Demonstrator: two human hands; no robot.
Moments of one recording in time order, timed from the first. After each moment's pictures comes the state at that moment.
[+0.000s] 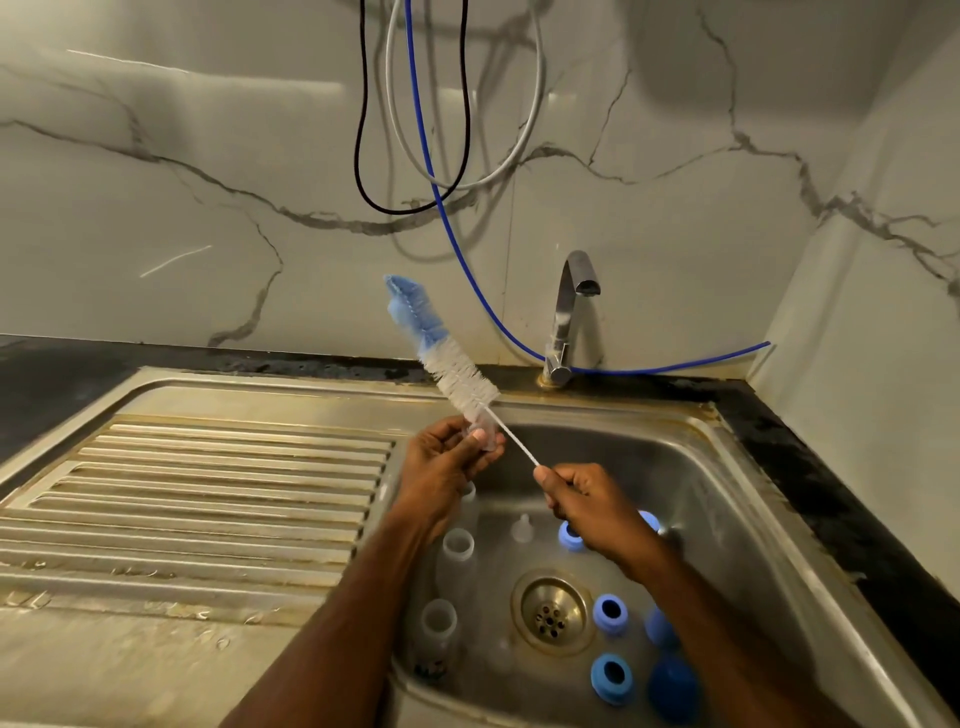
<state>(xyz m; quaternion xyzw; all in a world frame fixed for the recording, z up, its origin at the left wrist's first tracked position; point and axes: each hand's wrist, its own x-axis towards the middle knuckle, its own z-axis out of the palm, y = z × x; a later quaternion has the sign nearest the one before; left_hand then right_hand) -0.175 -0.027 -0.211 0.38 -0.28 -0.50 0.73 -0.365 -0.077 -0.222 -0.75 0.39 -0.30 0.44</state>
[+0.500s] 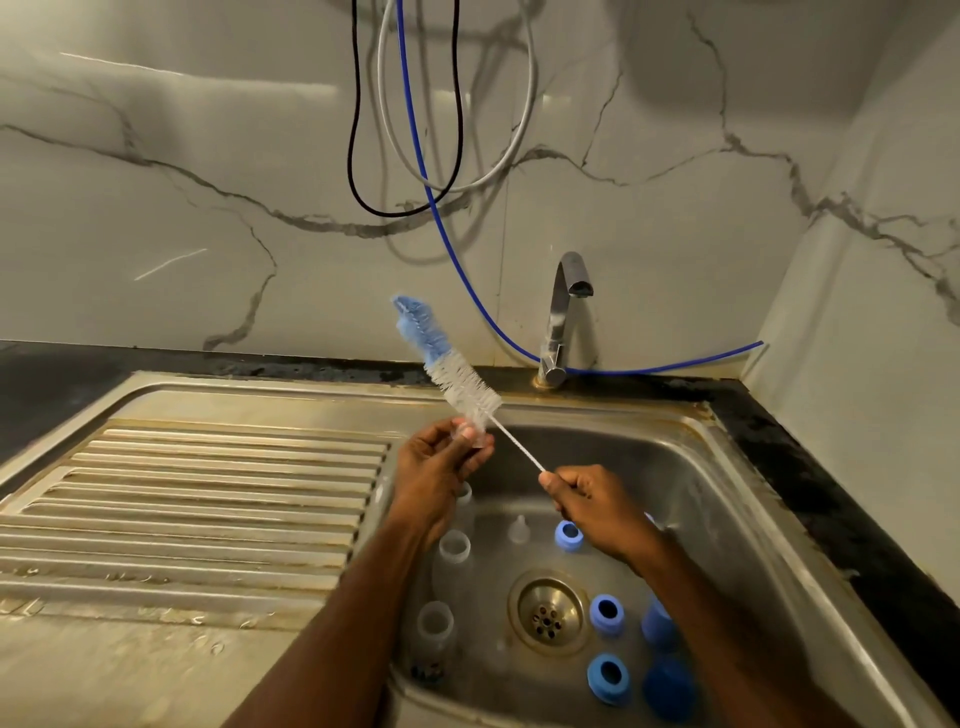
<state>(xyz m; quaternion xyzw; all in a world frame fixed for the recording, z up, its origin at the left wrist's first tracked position) -0.174 -0.028 -0.213 0.37 -0.21 -0.49 0.76 -0.376 -0.088 -0.225 -0.78 0.40 -0.28 0.38</state>
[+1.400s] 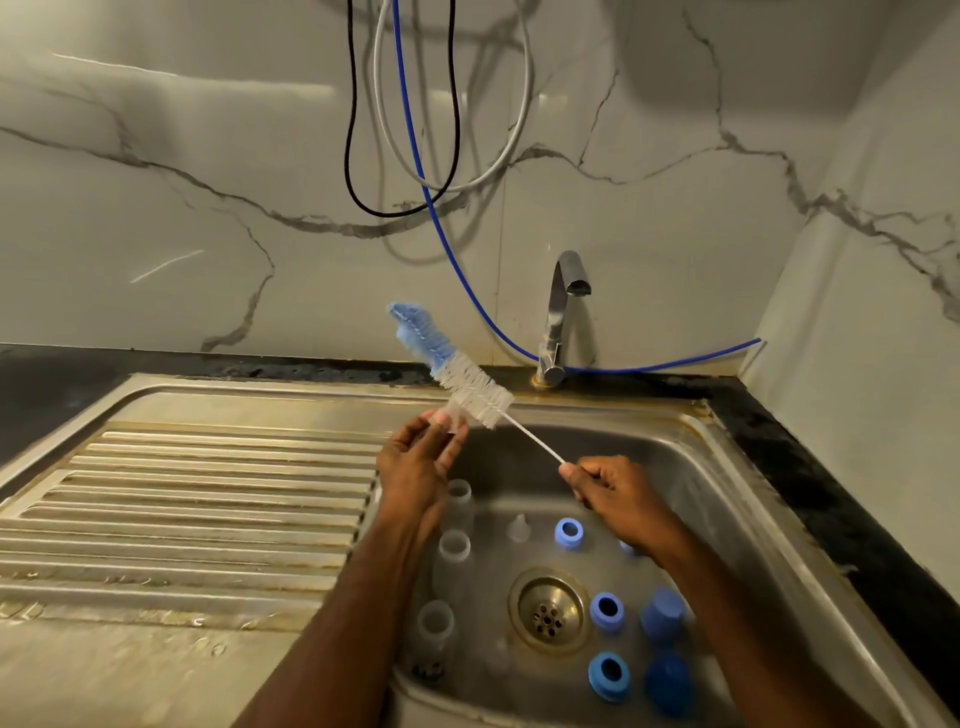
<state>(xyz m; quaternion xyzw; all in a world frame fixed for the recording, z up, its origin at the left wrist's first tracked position) -0.168 -0.031 -0.209 0.33 -0.12 -0.47 0.81 -0.395 -0.100 -0.222 -0.79 0.42 -0.30 0.34</state>
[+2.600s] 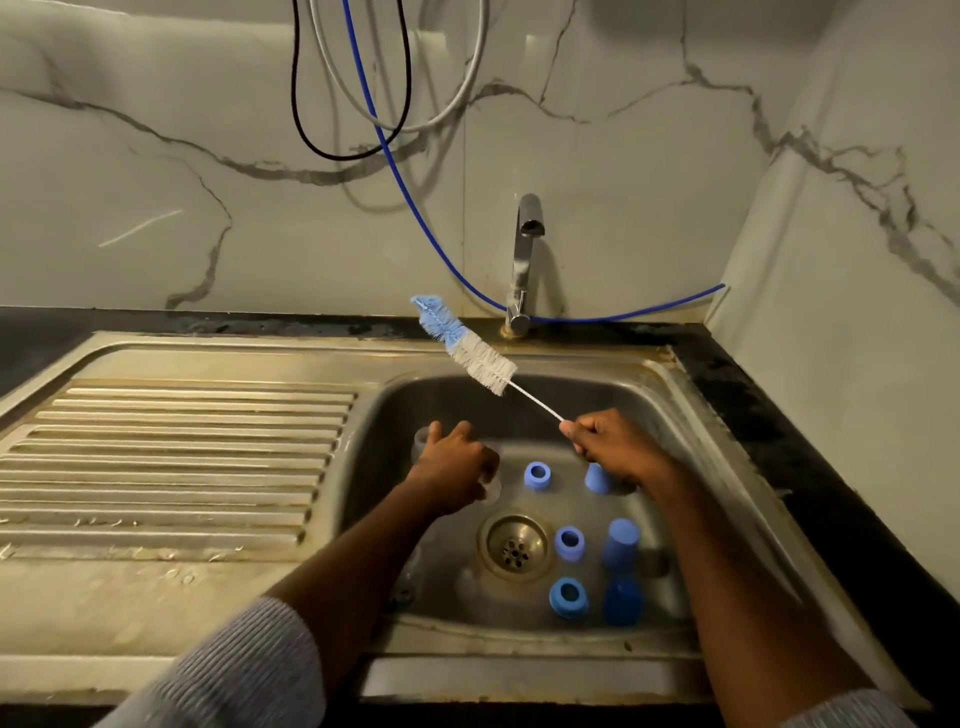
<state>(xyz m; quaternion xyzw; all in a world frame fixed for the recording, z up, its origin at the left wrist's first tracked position) -0.216 -0.039 -0.255 0.66 -0.75 -0.03 -0.02 -0.439 -0.124 -0.235 -0.75 0.50 -0.22 0.37</state>
